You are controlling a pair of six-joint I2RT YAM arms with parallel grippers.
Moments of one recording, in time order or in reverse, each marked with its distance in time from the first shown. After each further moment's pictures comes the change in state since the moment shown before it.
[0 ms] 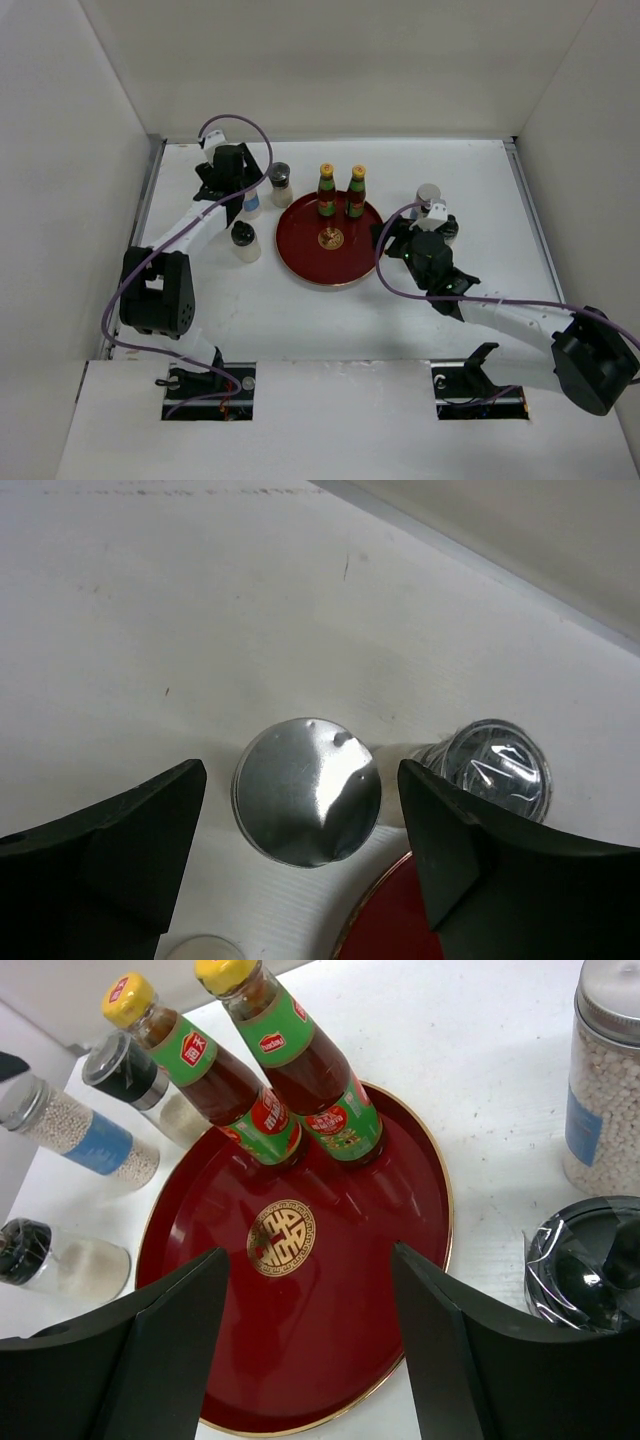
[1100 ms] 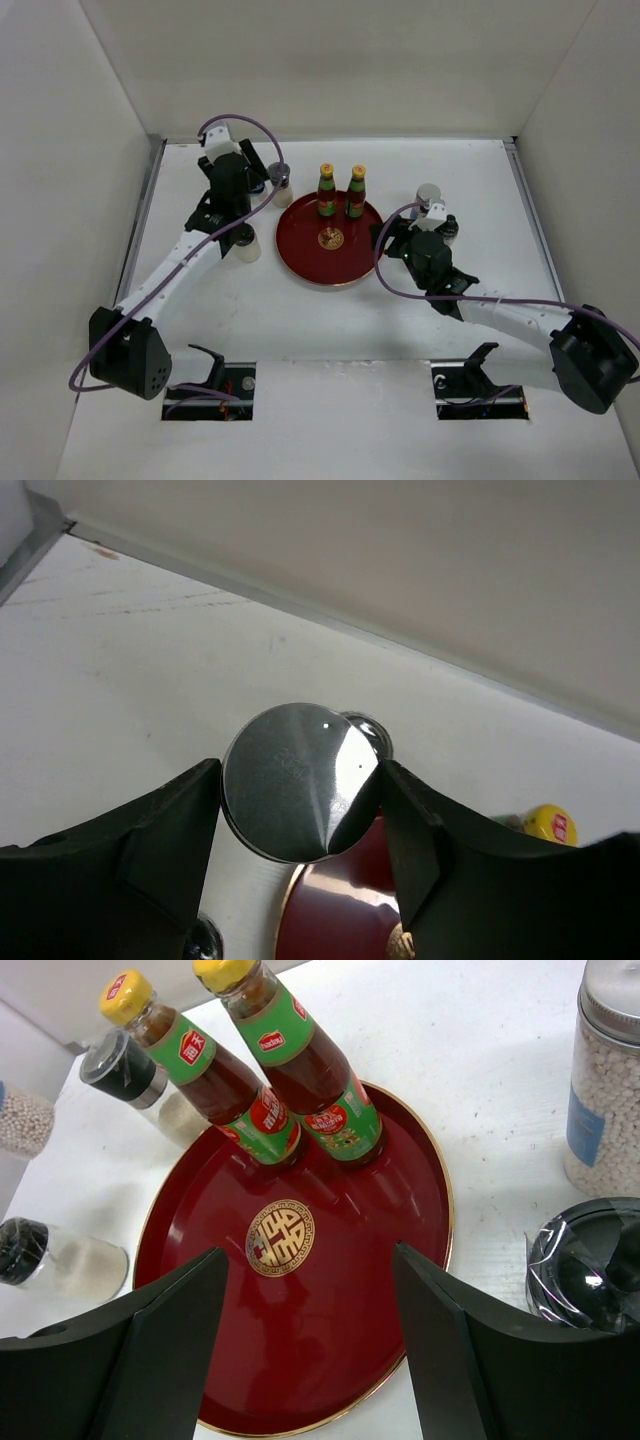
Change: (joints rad) left arm -0.162 -0.332 -0.090 0.025 -0.142 0.077; right arm 0.000 0.010 0.000 0.009 -0.001 -0.004
